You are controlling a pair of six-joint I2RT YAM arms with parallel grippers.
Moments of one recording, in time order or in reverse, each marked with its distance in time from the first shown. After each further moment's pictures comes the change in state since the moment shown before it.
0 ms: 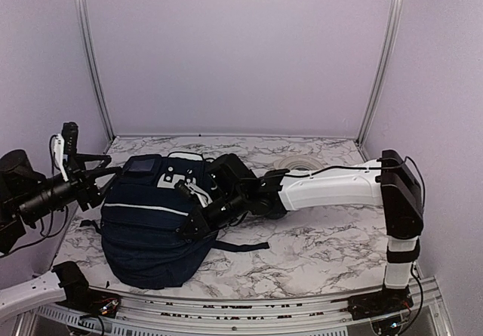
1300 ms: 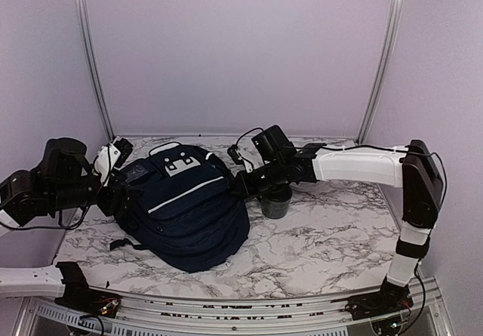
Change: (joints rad) left arm -0.096 0.297 0.109 -0.270 -0.221 0.261; right arm -0.275 -0.136 -0.085 -0.147 0.243 -0.187
